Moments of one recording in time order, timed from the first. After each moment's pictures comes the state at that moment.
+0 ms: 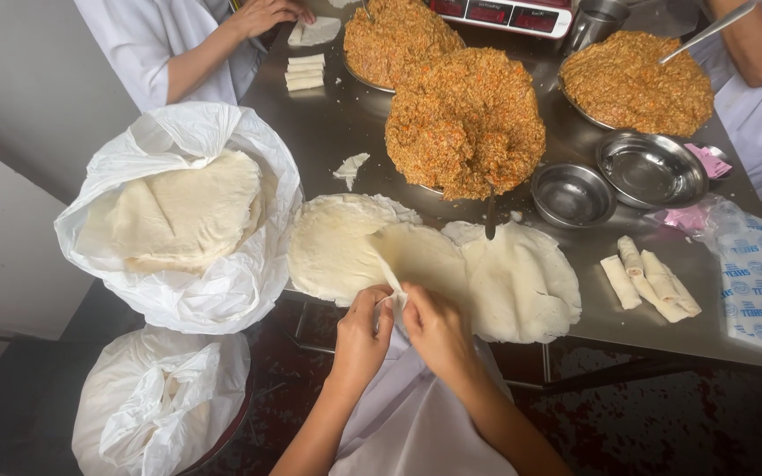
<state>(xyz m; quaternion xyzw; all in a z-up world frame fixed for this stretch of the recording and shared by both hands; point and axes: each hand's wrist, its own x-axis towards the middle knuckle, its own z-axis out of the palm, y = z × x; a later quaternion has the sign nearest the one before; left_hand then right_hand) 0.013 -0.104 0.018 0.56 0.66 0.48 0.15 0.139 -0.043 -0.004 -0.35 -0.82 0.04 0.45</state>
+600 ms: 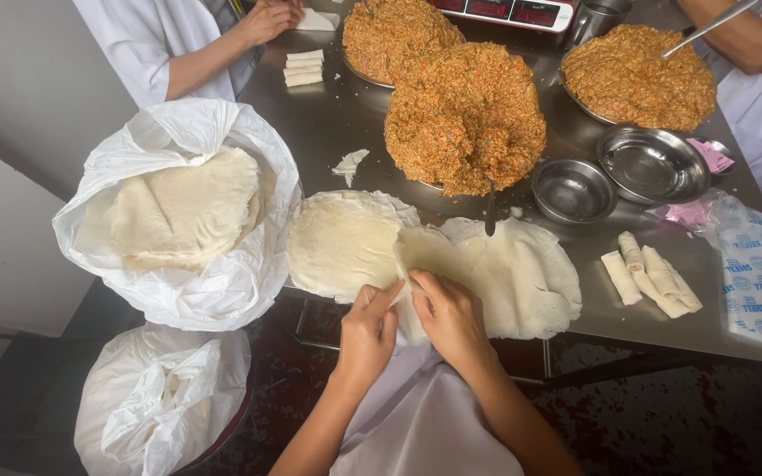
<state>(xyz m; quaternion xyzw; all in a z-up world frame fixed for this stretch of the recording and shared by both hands) 0.015 -0.102 0.003 0.58 0.62 0.51 0.12 0.148 -0.032 0.016 -0.37 -0.82 0.07 0.43</state>
